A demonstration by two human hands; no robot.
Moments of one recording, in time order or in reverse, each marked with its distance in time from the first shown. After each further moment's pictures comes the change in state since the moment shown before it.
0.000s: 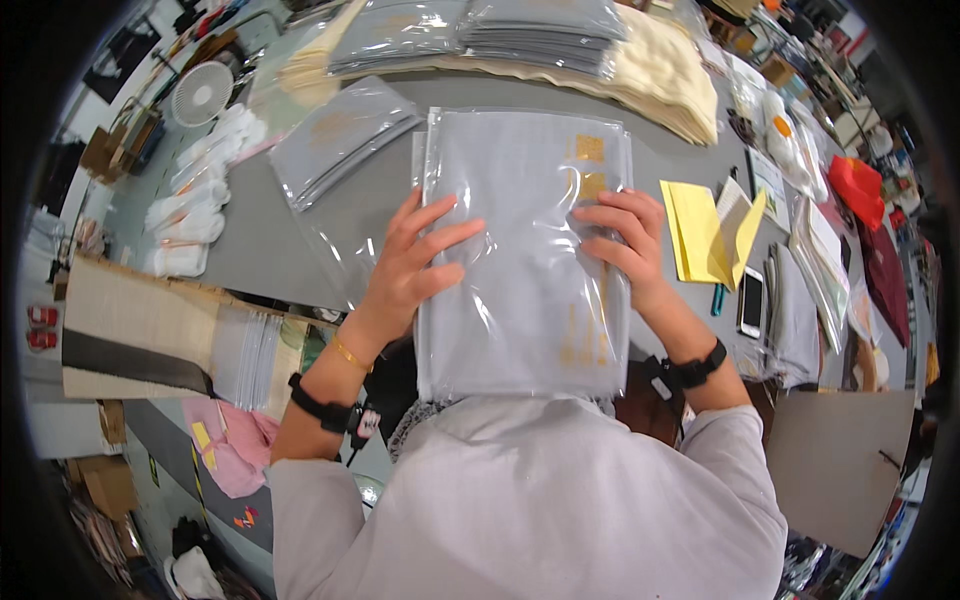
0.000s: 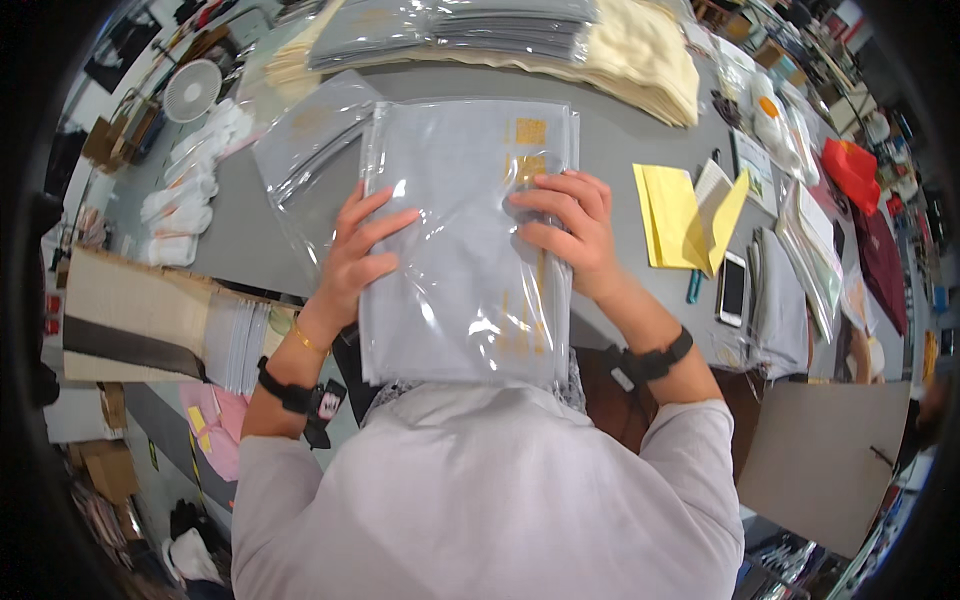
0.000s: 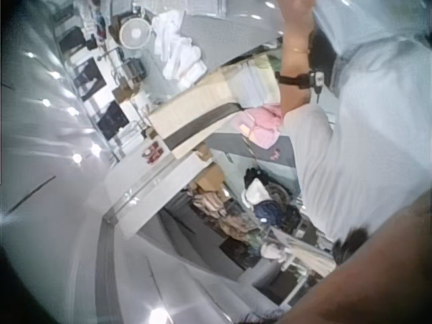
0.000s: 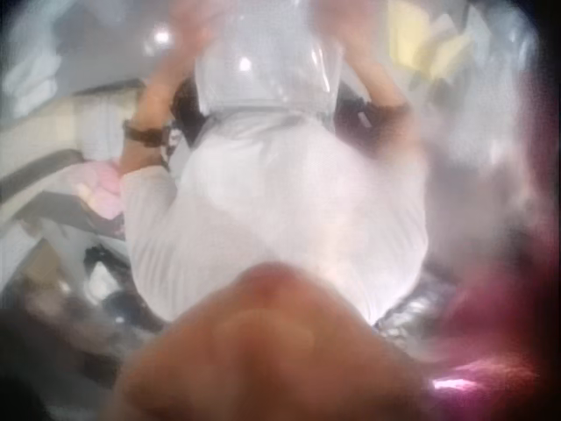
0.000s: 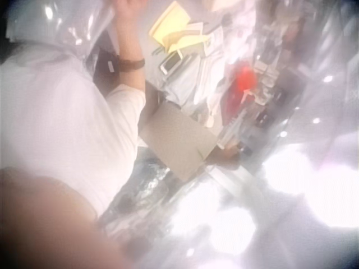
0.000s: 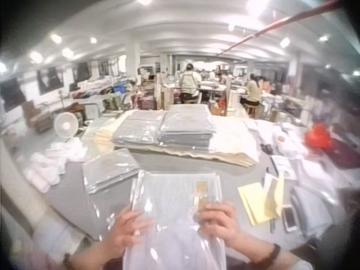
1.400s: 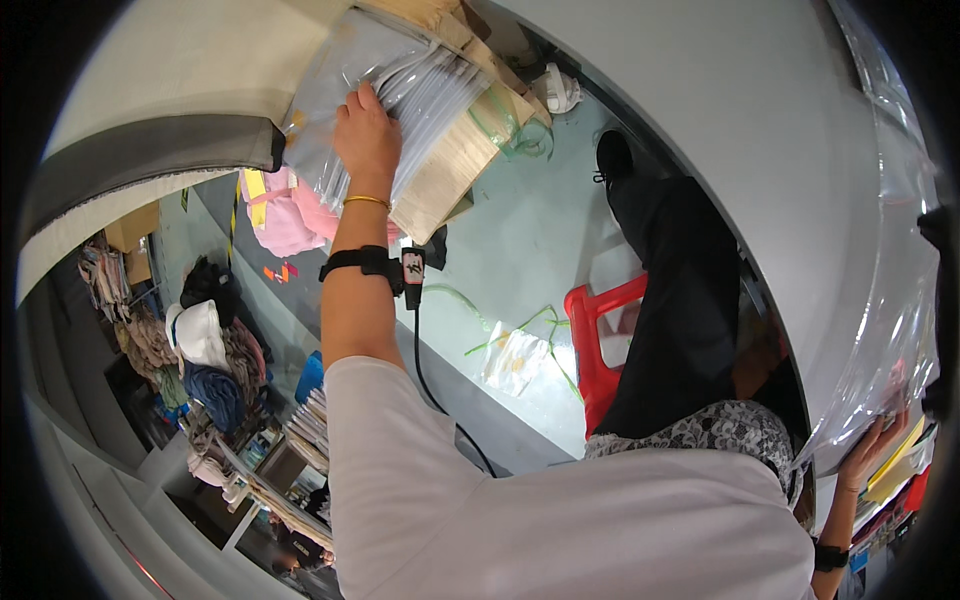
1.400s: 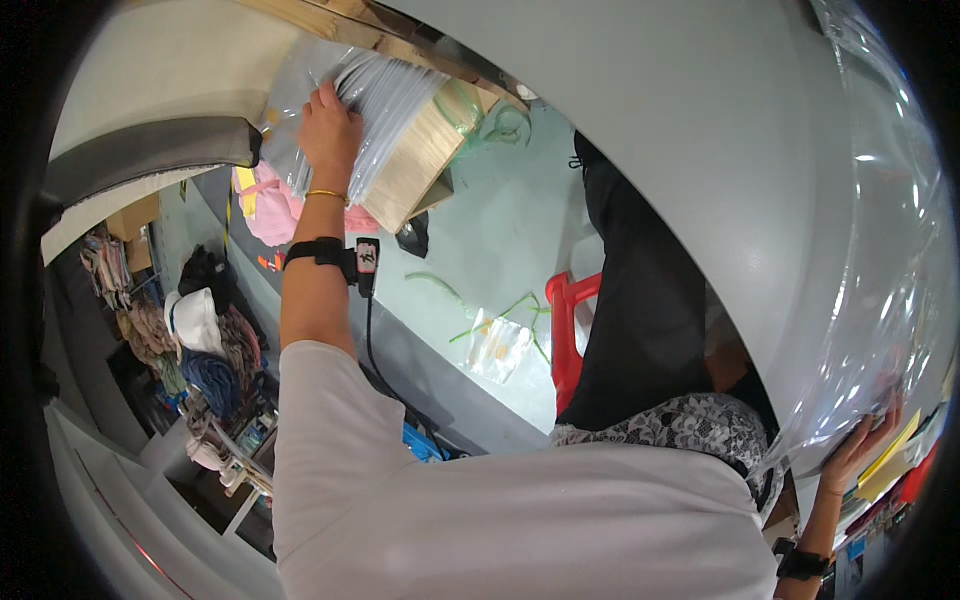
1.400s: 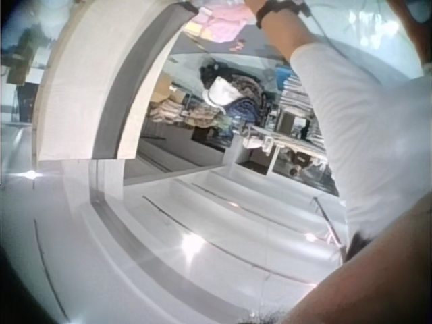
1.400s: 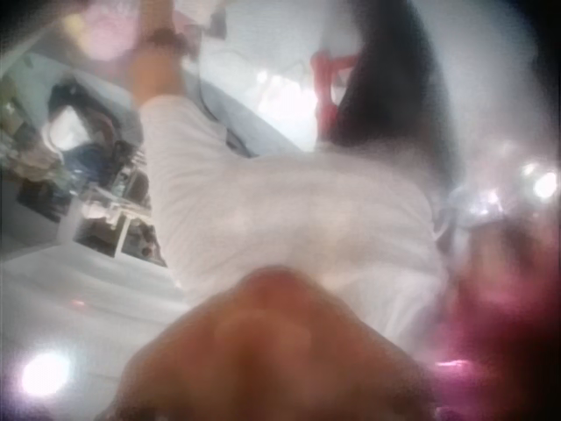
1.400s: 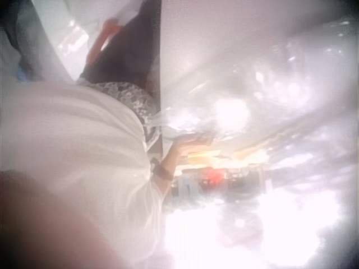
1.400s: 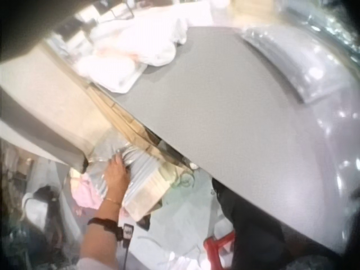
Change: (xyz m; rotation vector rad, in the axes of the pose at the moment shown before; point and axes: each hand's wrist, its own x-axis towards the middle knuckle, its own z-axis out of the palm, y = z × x) left_hand -0.576 -0.171 -0.194 1.123 -0.439 -1.468; right_hand -0.075 0.000 0.089 -0.151 -0.805 0.670
